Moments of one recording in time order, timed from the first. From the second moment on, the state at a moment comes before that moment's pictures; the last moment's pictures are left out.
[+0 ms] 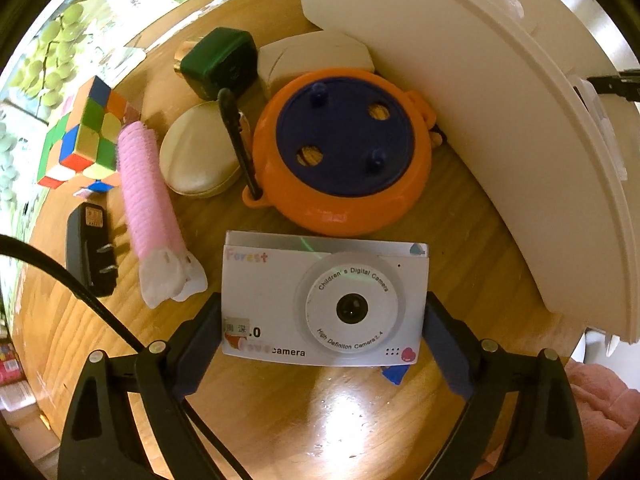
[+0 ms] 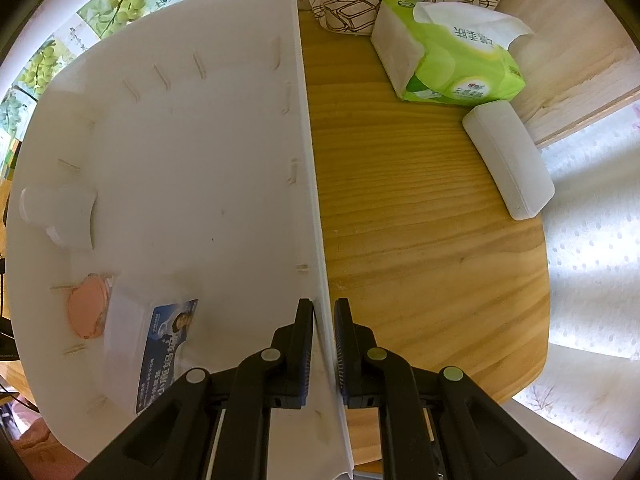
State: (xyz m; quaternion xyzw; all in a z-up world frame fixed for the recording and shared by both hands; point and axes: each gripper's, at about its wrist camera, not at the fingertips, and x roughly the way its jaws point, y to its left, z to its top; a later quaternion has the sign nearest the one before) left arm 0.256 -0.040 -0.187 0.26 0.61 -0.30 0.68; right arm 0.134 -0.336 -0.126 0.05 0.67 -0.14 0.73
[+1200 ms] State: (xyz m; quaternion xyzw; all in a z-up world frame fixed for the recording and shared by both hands) left arm 0.143 0.036 -0.139 -0.04 0.59 -0.14 0.80; right arm 0.144 -0.346 -0.134 0.04 0.69 -0.08 0.72
